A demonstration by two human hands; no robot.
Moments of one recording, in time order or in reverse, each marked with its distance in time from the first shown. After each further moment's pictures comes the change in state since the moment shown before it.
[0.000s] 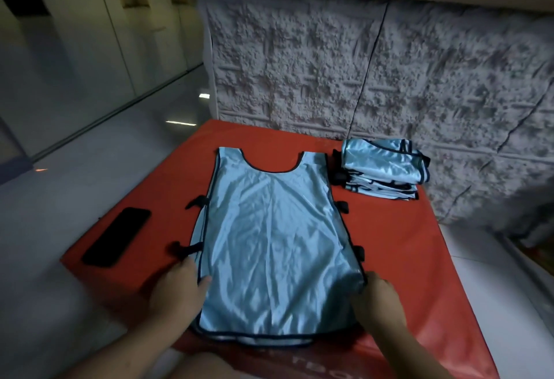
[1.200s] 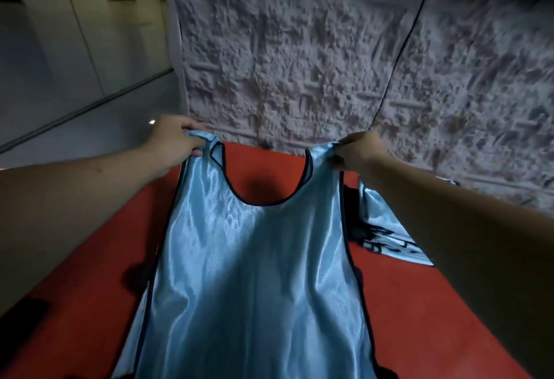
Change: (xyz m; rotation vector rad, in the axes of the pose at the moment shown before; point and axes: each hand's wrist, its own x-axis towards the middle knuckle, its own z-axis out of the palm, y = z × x) left_hand 0.396 0.159 -0.081 -0.754 0.076 0.194; right_hand 0.338 -0.256 -0.102 0.676 -0.013 -0.123
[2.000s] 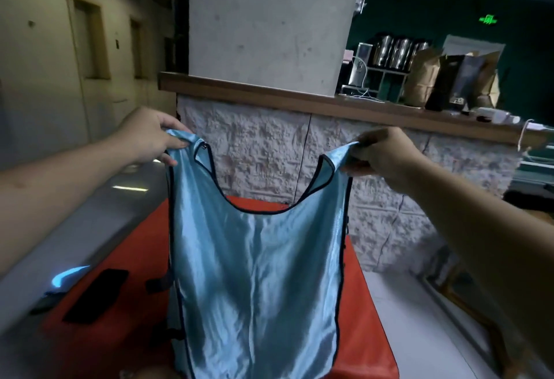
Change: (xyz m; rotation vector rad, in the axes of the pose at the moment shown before) left_hand -0.331 0.287 -0.233 -0.041 -0.112 0.252; right_hand -0.451 -0.180 -0.256 0.038 0.095 -0.314
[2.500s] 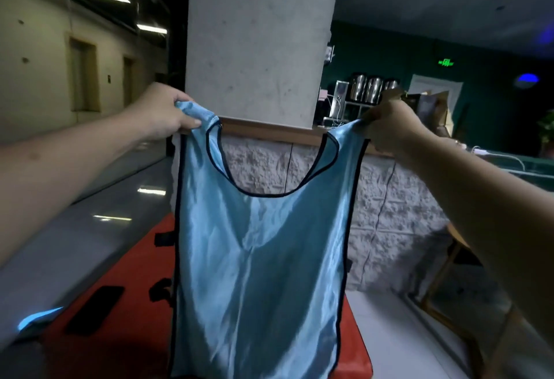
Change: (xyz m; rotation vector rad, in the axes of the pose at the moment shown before) left_hand -0.070 0.127 -0.034 -0.010 0.055 0.233; right_hand -0.093 -0.106 -0.072 -0.409 0.224 -0.288
